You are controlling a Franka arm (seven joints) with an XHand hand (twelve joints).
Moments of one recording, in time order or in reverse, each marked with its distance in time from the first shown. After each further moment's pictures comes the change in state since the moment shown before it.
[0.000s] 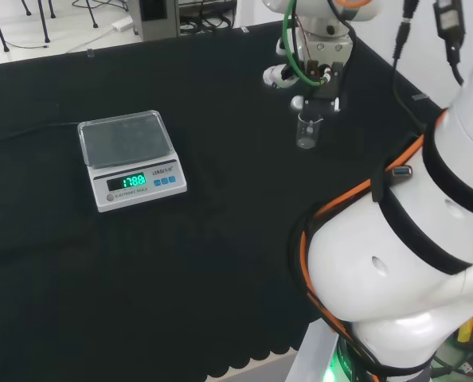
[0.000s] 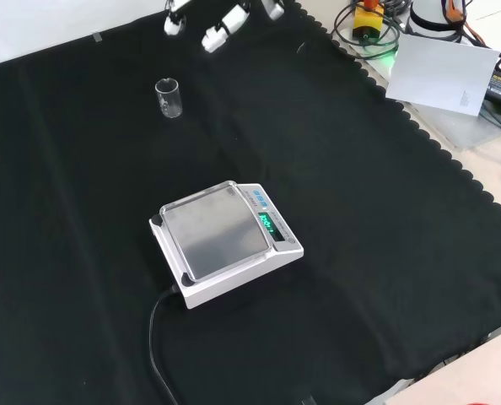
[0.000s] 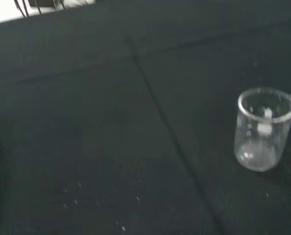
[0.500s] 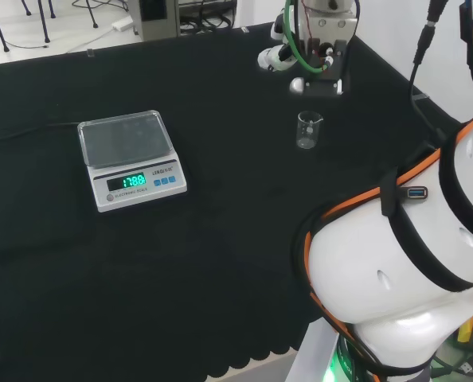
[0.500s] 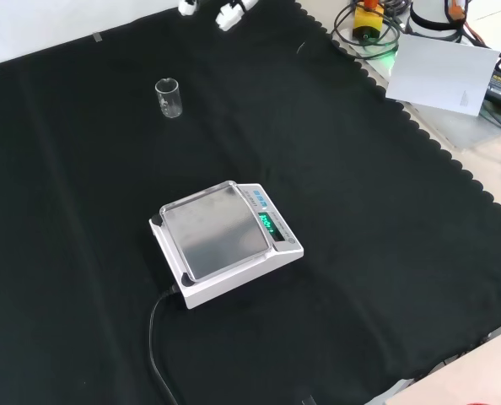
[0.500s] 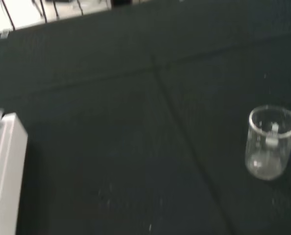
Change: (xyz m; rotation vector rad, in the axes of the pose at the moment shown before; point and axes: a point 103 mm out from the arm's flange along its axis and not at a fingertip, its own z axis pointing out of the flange) arm 0.018 -0.030 -0.052 -0.041 0.012 -0.040
